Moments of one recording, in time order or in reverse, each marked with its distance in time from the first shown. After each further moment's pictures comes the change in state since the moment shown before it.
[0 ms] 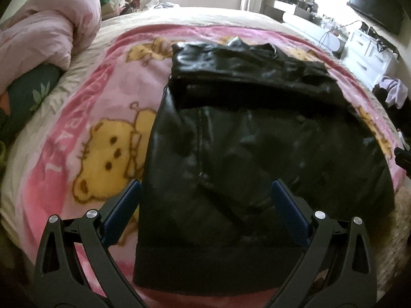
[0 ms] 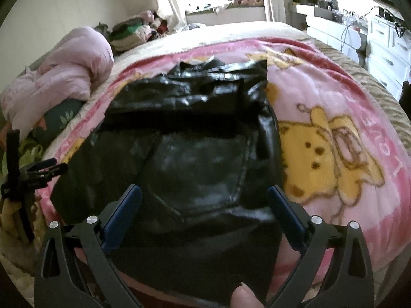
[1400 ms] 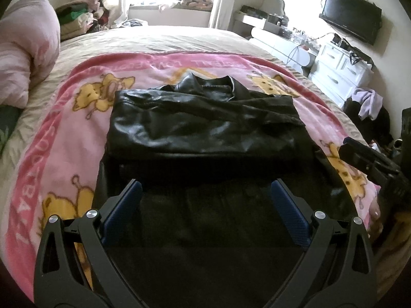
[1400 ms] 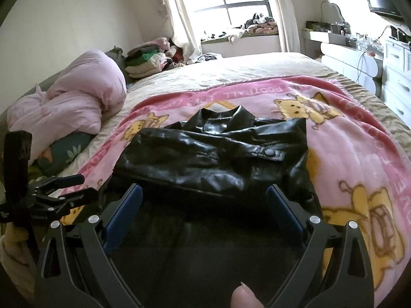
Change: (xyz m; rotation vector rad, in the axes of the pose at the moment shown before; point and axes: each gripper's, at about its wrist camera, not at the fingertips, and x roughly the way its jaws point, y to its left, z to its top) left arm 0.015 -0.055 0.099 0.043 -0.104 -0.190; right arm 0.041 0.034 0.102 -0.037 -0.217 0.073
